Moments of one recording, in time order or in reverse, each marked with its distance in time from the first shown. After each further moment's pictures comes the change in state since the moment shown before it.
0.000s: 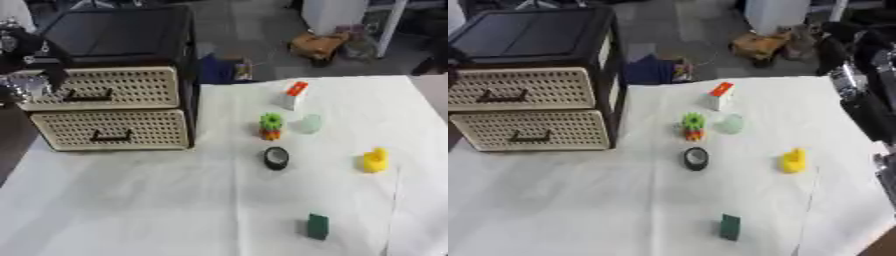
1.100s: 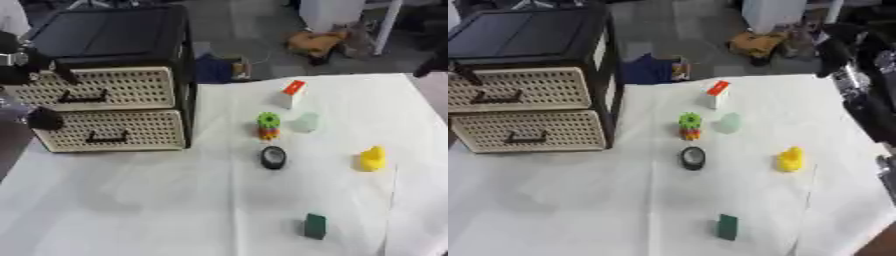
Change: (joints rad) left arm -0.065 -0.052 0.006 0.180 -0.004 -0.107 -0.209; right arm -0.005 0.000 0.000 0.000 0.000 0.006 0.003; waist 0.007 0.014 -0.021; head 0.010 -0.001
